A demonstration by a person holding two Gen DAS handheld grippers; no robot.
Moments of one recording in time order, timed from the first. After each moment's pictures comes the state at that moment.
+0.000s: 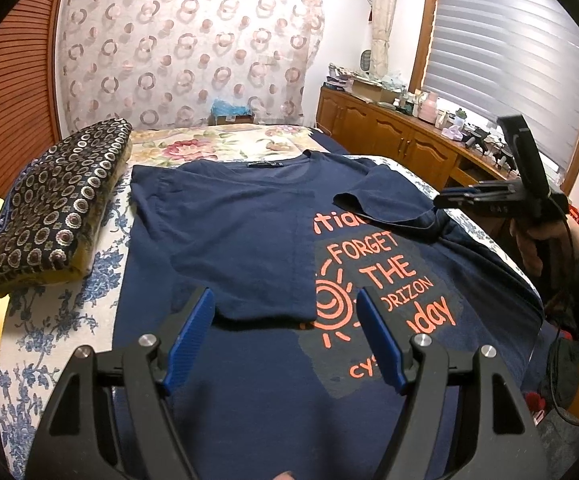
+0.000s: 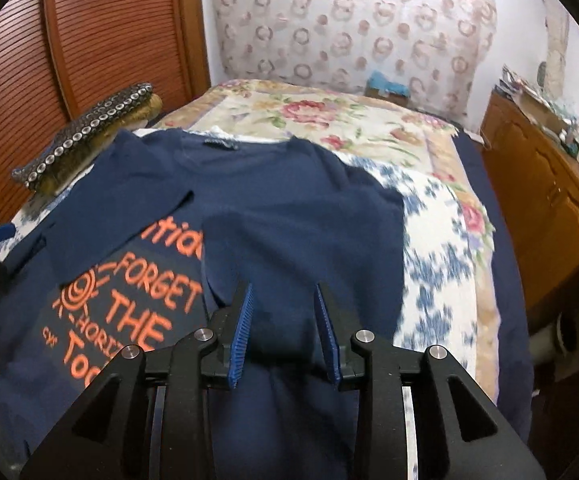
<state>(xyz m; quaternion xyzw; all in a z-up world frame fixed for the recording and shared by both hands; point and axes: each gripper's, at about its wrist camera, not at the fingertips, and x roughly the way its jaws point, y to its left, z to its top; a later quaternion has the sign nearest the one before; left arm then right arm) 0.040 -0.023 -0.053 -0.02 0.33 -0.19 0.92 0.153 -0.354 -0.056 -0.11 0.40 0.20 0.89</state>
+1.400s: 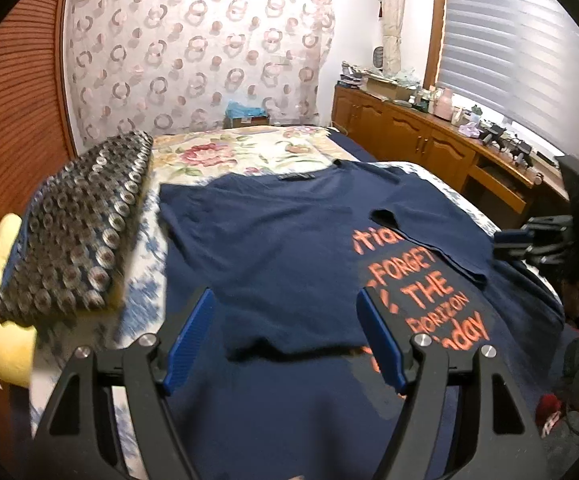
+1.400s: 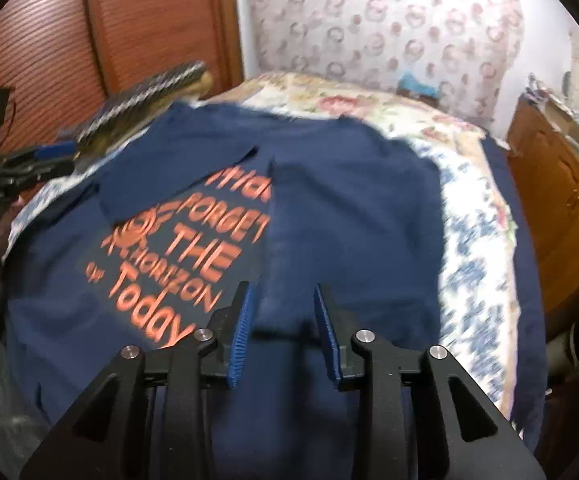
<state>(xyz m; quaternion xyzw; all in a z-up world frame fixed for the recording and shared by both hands) 0.074 0.003 -0.043 0.00 0.33 -0.16 0.93 0.101 -0.345 -0.056 -0.12 0.39 0.24 0.88</state>
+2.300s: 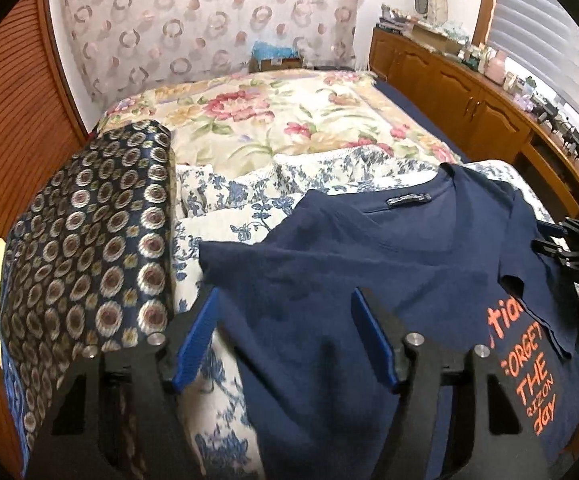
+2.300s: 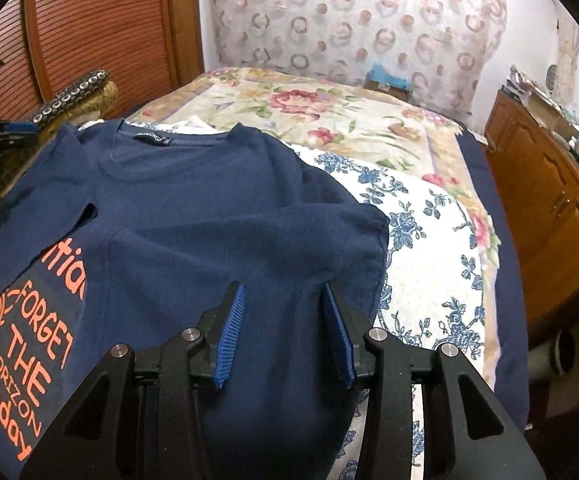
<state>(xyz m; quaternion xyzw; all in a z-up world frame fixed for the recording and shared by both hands) 0.266 0.030 -0.060 0.02 0.46 -0.12 0.88 0.253 -0.366 -0.096 -0.13 0.41 0.21 0.88</state>
